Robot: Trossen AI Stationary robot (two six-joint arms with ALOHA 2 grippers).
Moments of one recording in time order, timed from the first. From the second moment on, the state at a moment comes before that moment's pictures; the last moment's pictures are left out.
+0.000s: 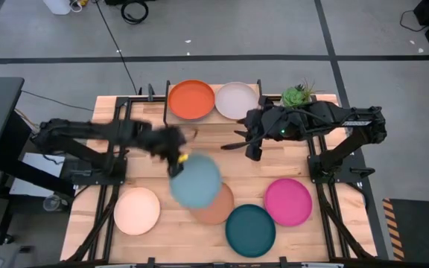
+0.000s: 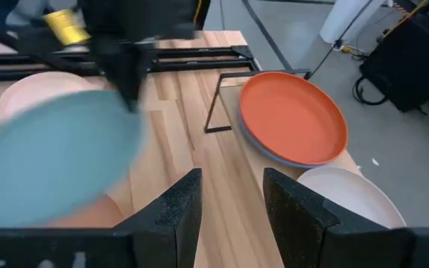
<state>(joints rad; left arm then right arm) -0.01 1.33 1.32 -0.90 -0.07 -0.45 0.17 1.49 1.83 -1.01 0.48 0.13</state>
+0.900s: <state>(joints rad) 0.56 2.05 2.10 -0.69 -0.01 0.08 0.16 1.49 1.99 -1.08 0.79 0.31</state>
